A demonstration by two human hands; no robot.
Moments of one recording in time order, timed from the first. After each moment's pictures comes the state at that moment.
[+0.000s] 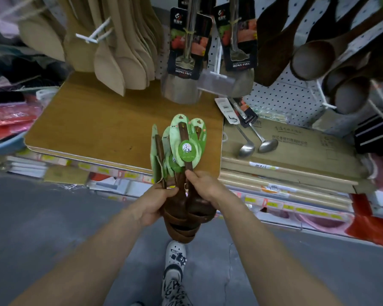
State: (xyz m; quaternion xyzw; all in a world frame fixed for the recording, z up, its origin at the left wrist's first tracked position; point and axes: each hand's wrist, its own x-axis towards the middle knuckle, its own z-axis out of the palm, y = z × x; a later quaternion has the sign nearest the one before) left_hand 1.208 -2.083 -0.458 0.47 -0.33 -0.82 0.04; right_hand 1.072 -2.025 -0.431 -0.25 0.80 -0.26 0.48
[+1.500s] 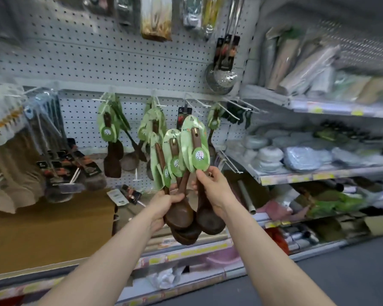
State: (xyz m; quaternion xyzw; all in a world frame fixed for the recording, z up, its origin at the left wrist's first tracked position) left_hand 1.010 -1.809 -0.157 0.25 -0.48 -0.84 0.10; right_hand 0.923 -1.698 -0.129 -0.16 0.65 -0.72 0.18
